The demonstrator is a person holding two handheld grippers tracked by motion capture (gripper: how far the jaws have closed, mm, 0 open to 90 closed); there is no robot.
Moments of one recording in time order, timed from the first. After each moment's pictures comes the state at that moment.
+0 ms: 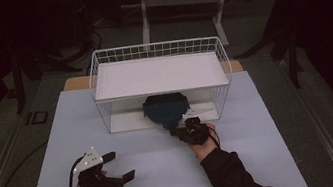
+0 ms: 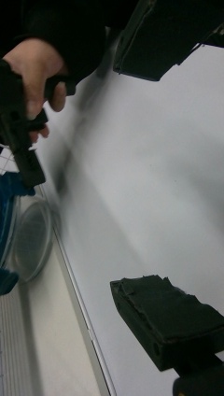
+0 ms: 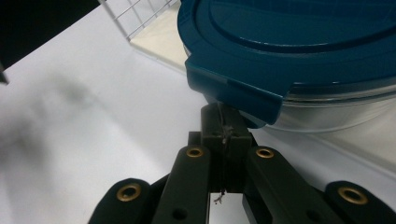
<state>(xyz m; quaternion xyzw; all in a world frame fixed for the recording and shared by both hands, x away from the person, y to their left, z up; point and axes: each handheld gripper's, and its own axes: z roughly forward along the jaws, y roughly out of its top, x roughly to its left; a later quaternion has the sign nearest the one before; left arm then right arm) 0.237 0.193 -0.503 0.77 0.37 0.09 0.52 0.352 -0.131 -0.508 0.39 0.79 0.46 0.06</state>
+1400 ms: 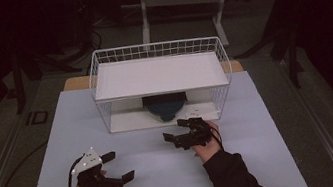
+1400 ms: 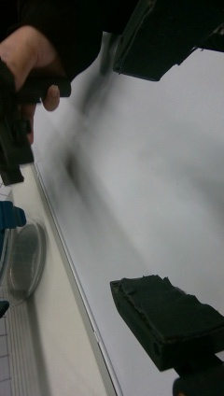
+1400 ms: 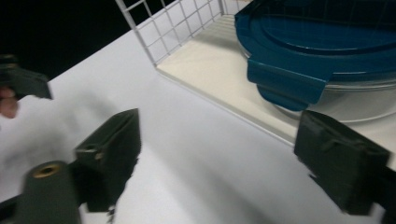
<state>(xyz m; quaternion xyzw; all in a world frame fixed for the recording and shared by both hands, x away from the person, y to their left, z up) 0.235 0.194 -0.501 0.76 0.36 0.09 0.53 0.342 -0.135 -0.493 0.36 0.78 0.51 0.06</state>
